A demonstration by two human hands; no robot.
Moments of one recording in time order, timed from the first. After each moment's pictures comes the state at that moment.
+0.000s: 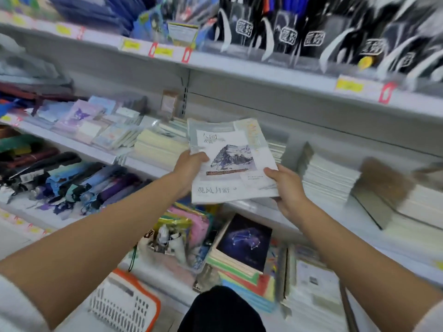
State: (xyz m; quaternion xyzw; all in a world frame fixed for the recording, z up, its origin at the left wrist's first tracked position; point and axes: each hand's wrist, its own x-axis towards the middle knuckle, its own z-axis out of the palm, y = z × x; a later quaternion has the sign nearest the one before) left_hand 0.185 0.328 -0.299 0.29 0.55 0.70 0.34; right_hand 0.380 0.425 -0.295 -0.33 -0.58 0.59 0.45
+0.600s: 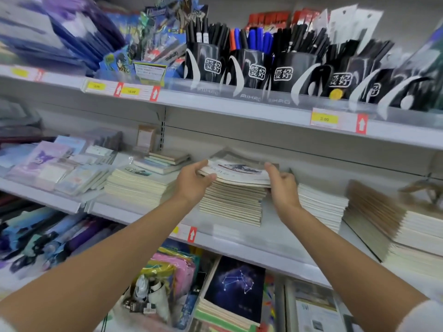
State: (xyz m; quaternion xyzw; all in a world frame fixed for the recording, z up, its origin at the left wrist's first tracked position) left_hand 0.188 0.411 -0.266 0.44 0.59 0.65 0.18; right_hand 0.373 0.497 -0.249 -0.47 -0.62 0.39 0.50
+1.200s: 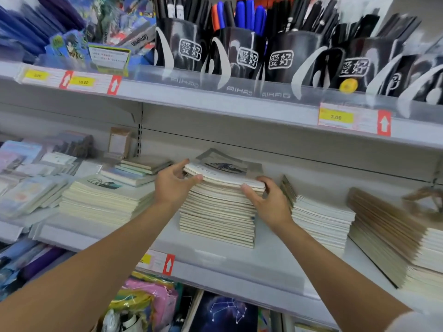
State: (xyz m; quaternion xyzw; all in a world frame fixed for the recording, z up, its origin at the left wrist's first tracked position) left_hand 0.155 0.494 -0.272 0.41 0.57 0.70 0.13; right_hand 0.366 0.571 -0.275 -0.41 -0.76 0.24 0.45
